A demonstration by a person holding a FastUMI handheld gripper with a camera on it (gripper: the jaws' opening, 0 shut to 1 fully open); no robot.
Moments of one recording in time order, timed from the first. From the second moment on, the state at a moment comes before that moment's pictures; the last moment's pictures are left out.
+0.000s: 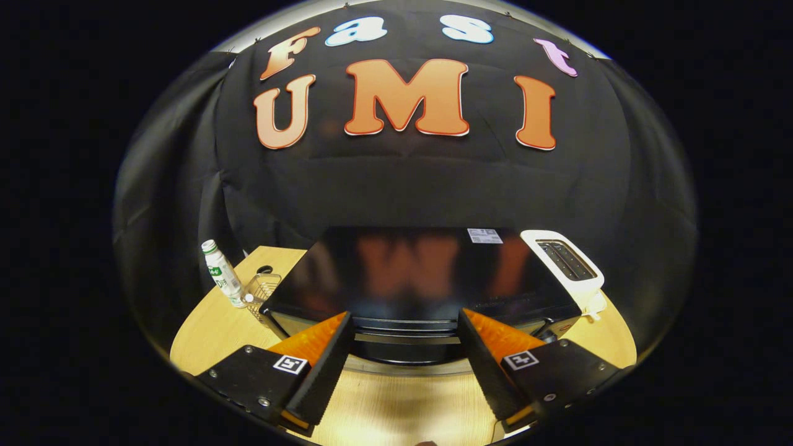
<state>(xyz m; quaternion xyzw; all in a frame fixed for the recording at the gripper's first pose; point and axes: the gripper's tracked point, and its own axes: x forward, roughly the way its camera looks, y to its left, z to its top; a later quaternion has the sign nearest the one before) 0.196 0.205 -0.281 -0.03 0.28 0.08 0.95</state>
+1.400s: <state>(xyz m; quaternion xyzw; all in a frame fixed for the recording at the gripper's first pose) 0.049 0.193 -0.349 -0.02 0.27 0.09 0.96</state>
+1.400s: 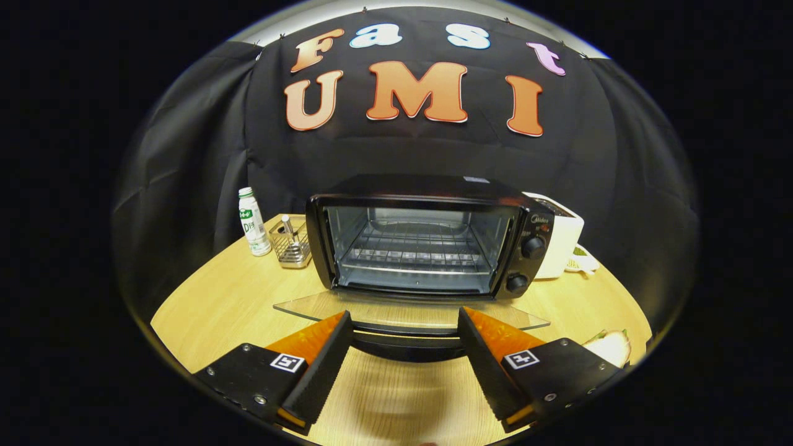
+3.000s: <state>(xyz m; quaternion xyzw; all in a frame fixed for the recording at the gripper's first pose) 0.034 0.048 -0.299 0.02 0.32 0.06 0.95</state>
